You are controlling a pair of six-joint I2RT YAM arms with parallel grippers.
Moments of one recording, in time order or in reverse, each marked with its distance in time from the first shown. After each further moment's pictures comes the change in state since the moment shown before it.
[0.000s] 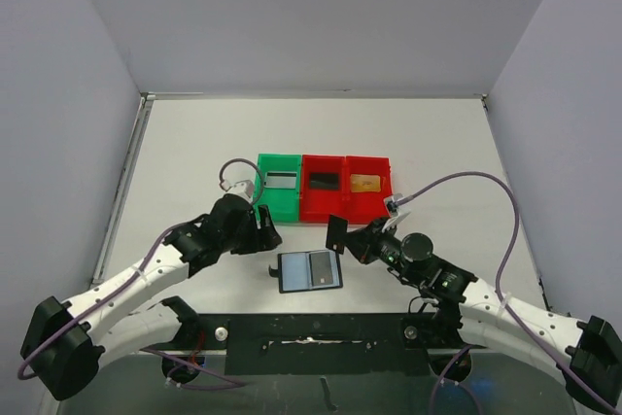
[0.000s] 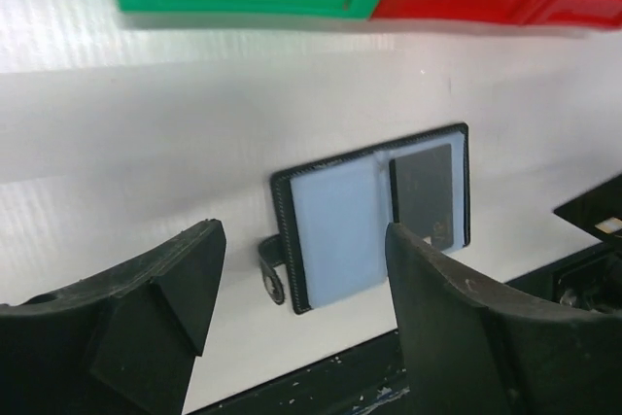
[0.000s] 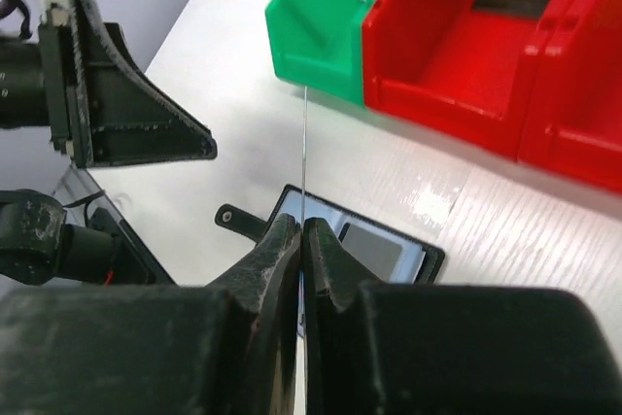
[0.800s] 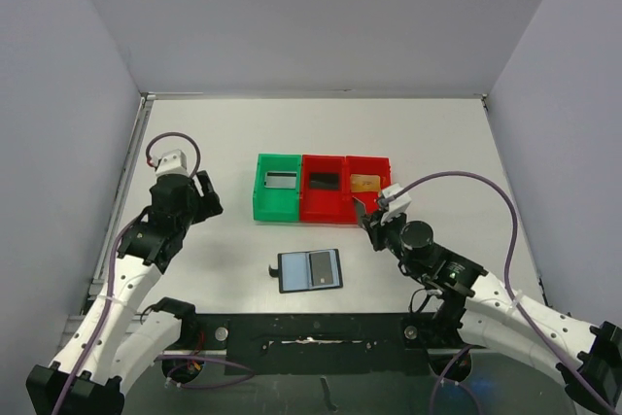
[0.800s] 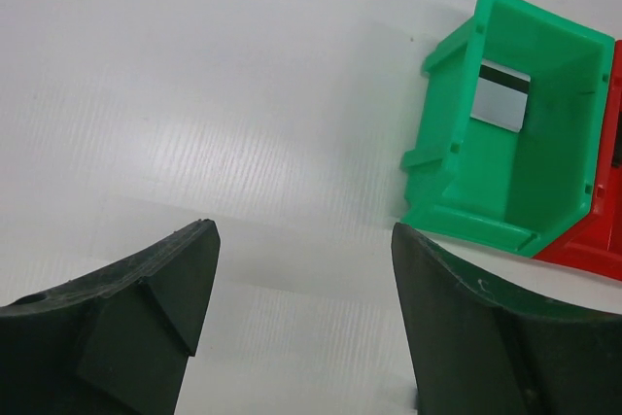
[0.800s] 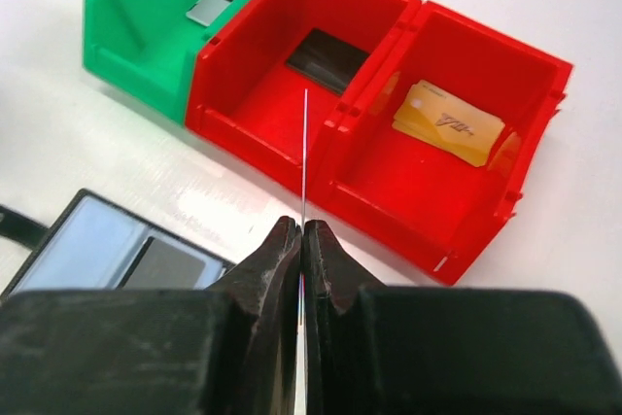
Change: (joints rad) left arm 0.456 -0.169 0.133 -0.127 -0.217 0.317; right arm 0.008 -0.051 0.160 -0.286 0.245 -0.557
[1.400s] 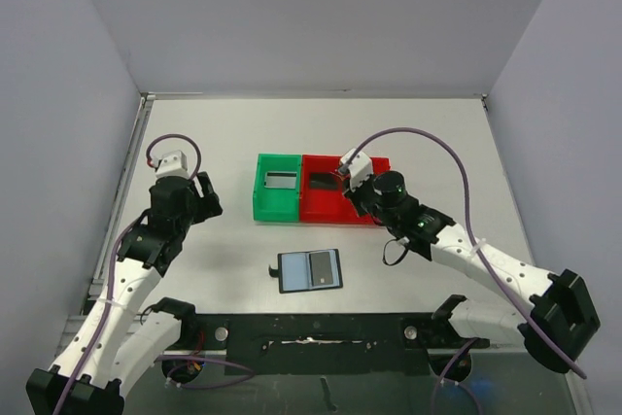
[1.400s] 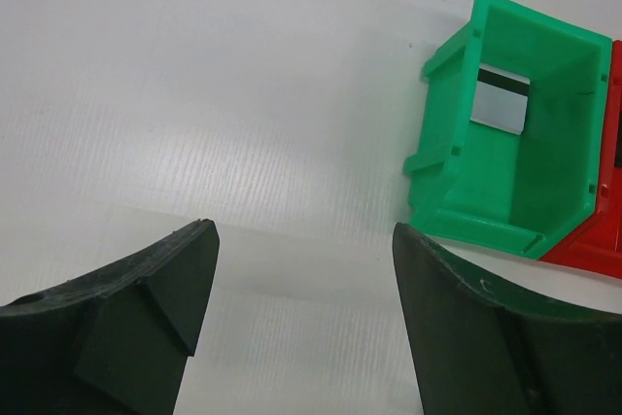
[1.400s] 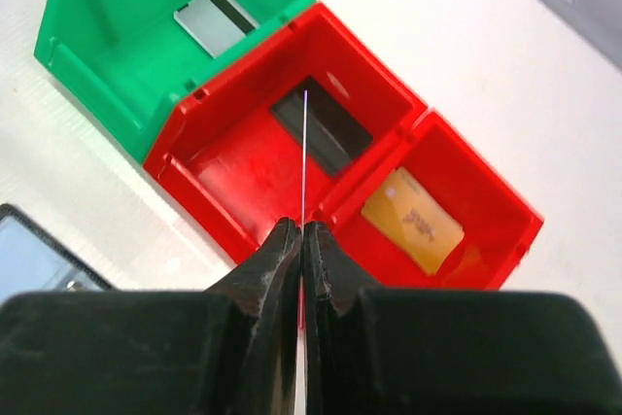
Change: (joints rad) left arm 0.000 -0.039 -0.030 0.038 -0.016 0.037; right arm -0.167 0.411 0.296 0.016 -0.234 -0.282
